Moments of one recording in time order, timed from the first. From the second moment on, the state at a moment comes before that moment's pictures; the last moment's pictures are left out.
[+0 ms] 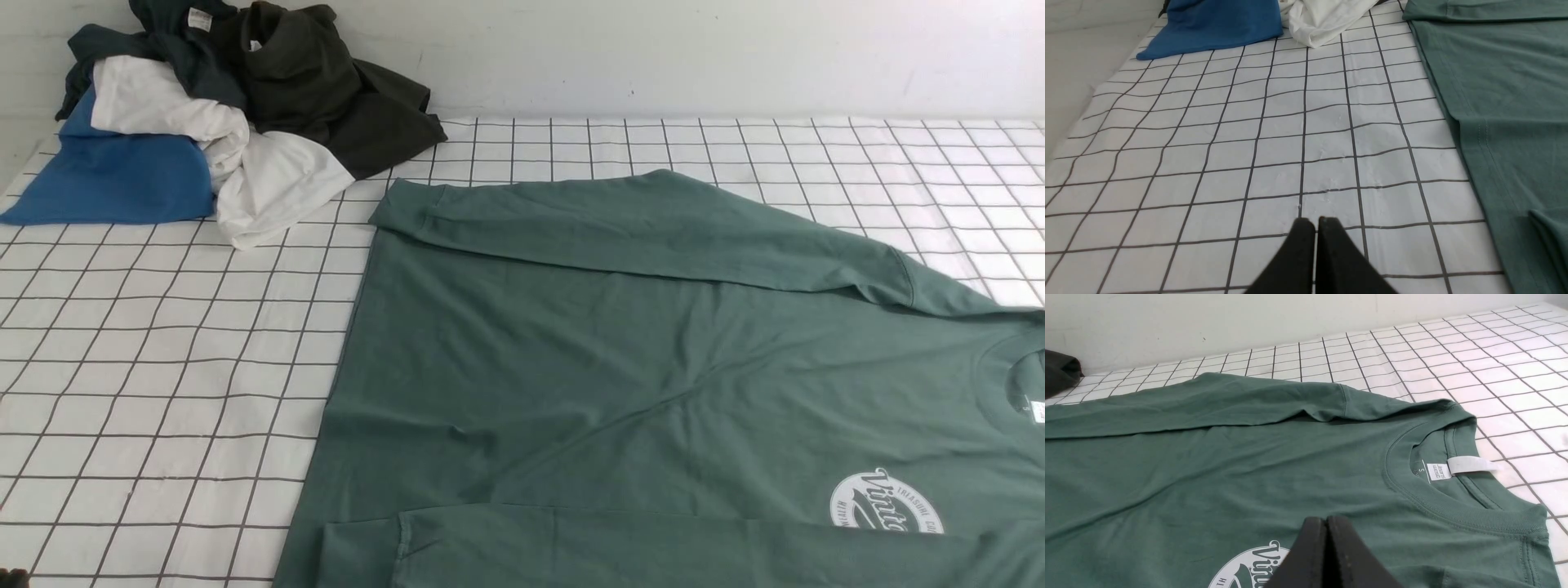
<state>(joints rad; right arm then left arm) -0.03 -0.01 0.02 -0.10 0.36 0.24 0.08 -0.01 0.03 -0.14 0.36 0.21</state>
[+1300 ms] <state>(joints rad) -0.03 -0.01 0.02 -0.14 0.36 0.31 0.08 -0.01 0.03 -0.48 0.25 0.00</state>
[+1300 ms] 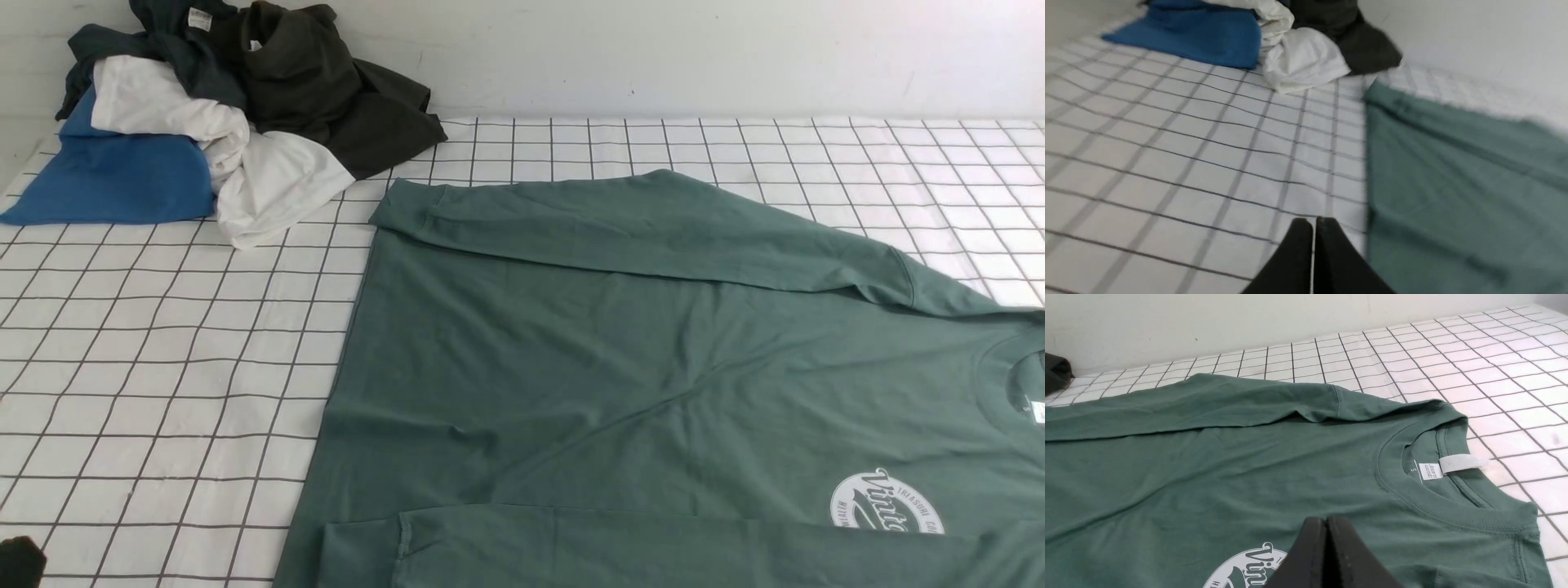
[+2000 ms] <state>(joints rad) -0.03 -0.01 0.03 0.48 0.34 0.72 0.08 -0.01 0.02 -1.10 0.28 0.02</state>
